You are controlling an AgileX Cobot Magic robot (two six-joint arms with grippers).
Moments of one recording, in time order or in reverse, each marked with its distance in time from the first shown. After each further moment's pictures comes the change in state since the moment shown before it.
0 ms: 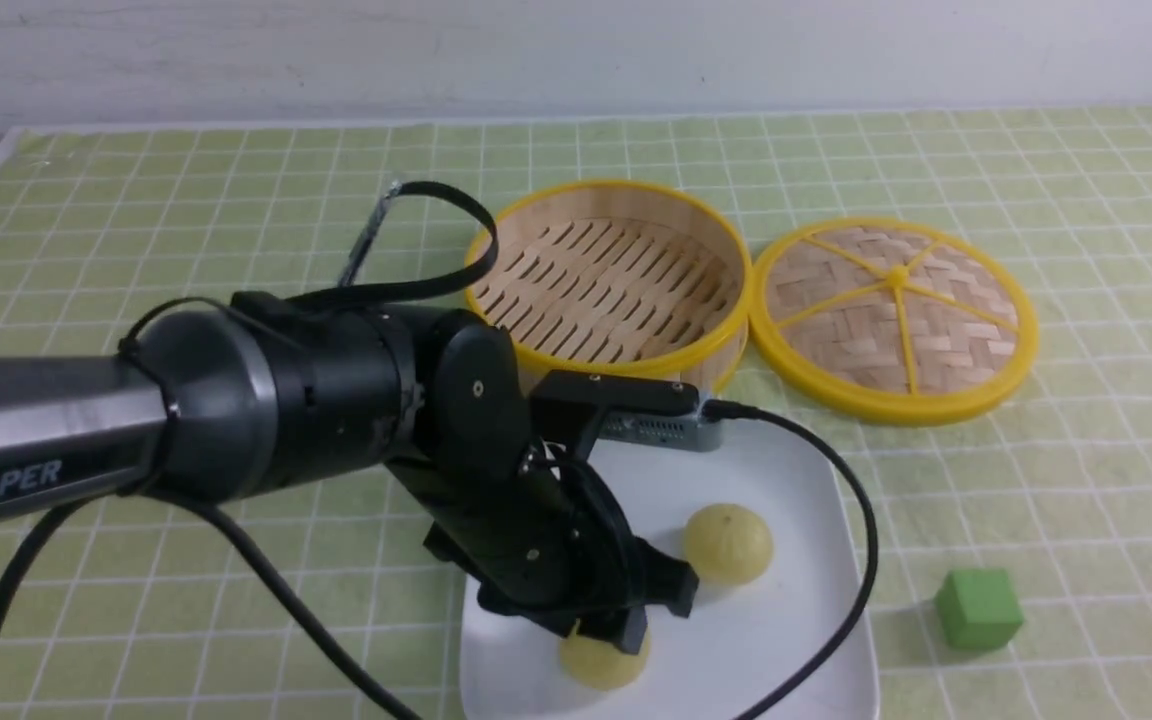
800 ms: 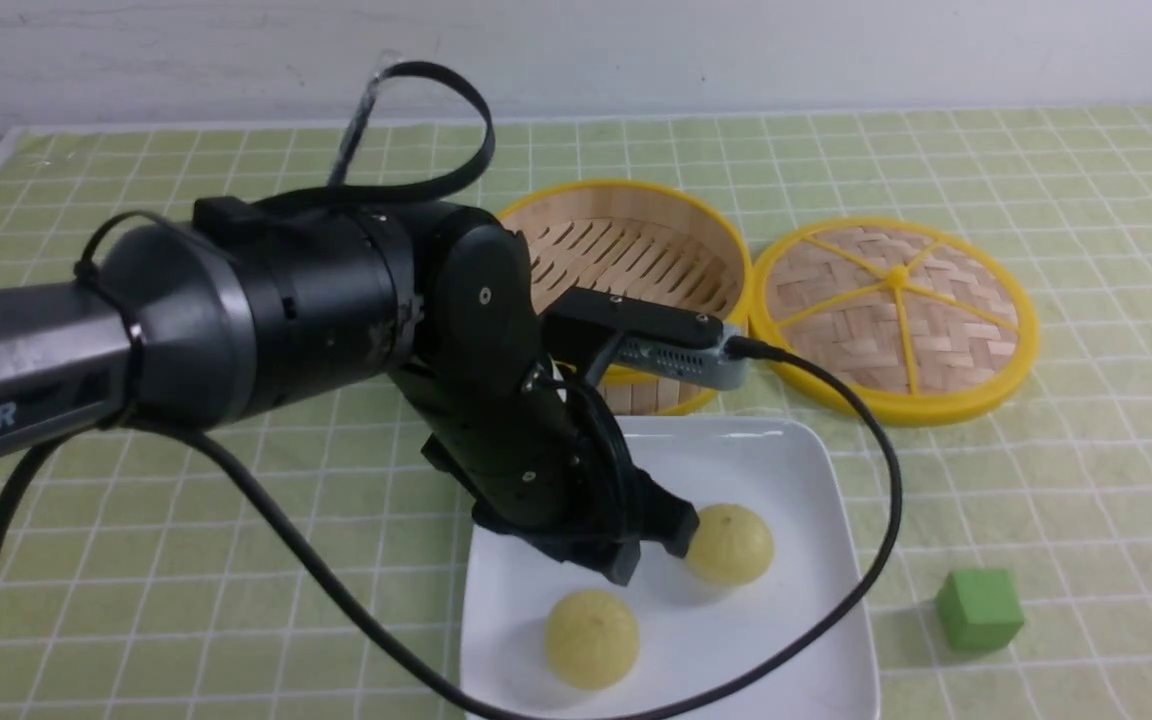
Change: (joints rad) right arm 0.000 -0.314 0.258 0.135 -0.503 -0.232; left arm 0.000 -0.025 -0.142 0.126 0.140 0.000
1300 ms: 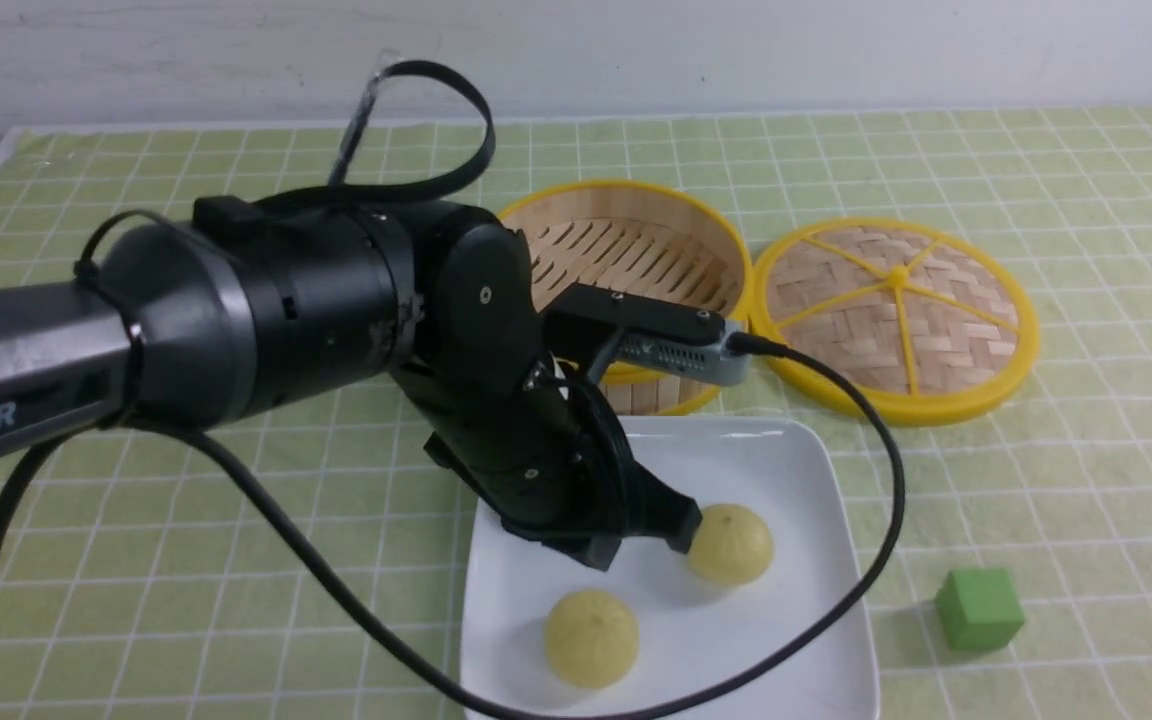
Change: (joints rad) right arm 0.000 0.000 0.116 -0.057 -0.224 0.030; left arm 0.000 0.000 -0.001 -0.001 -0.014 0.000
